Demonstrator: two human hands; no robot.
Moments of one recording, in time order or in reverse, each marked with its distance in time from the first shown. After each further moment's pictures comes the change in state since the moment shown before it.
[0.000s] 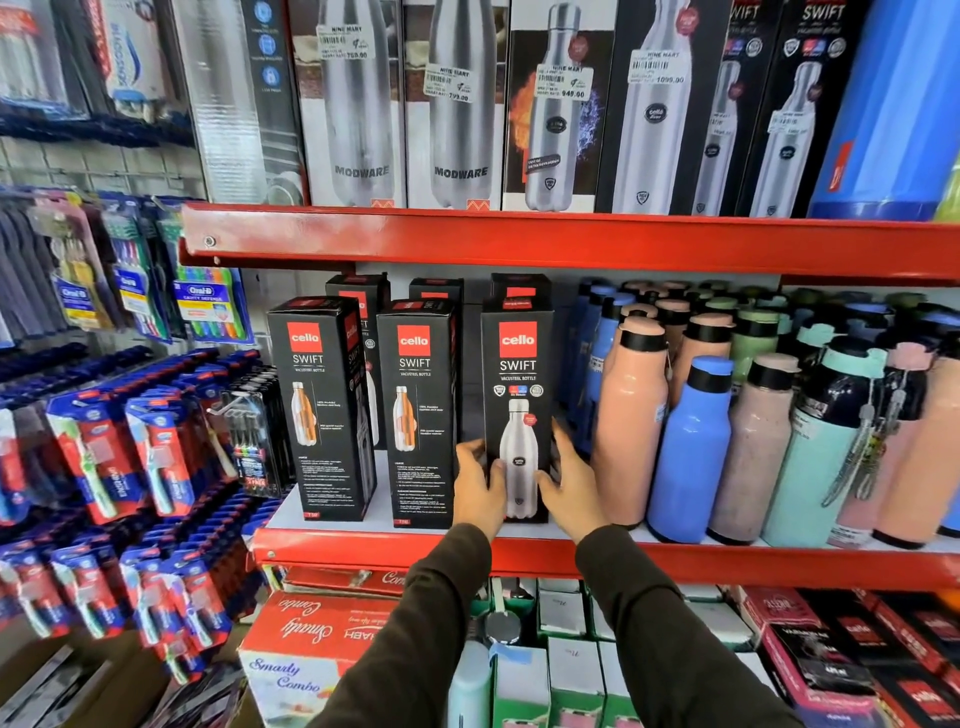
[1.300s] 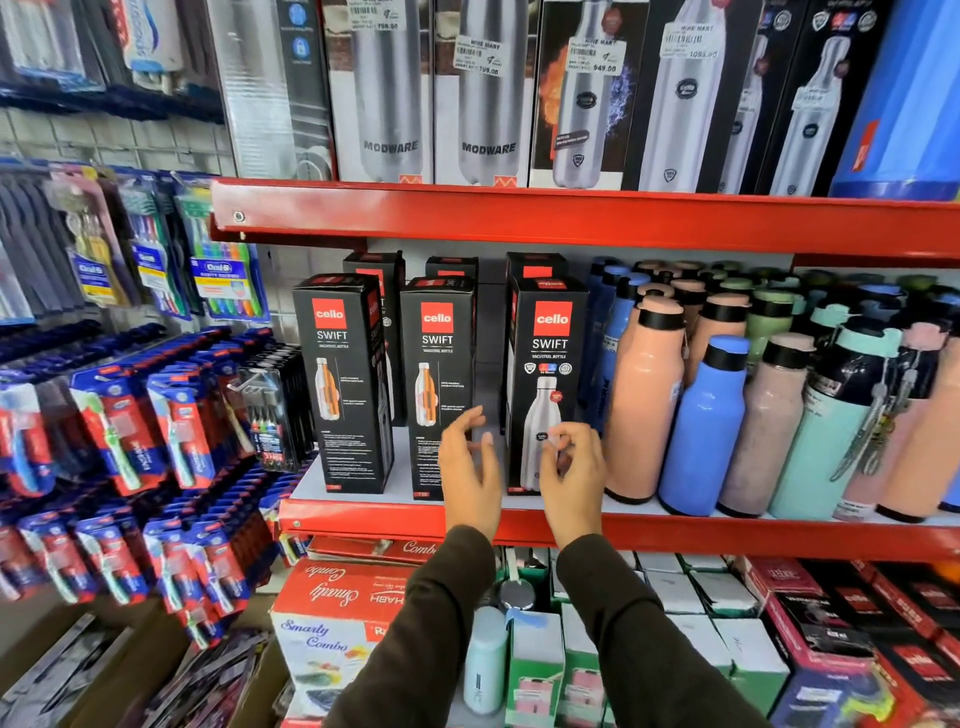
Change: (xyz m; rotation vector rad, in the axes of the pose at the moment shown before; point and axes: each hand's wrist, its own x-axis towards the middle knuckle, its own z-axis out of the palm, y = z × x) left_hand -0.033 0.011 -0.037 -0.021 0.214 0.267; right_hand -0.036 -0.024 0.035 0.013 0.446 -0.195
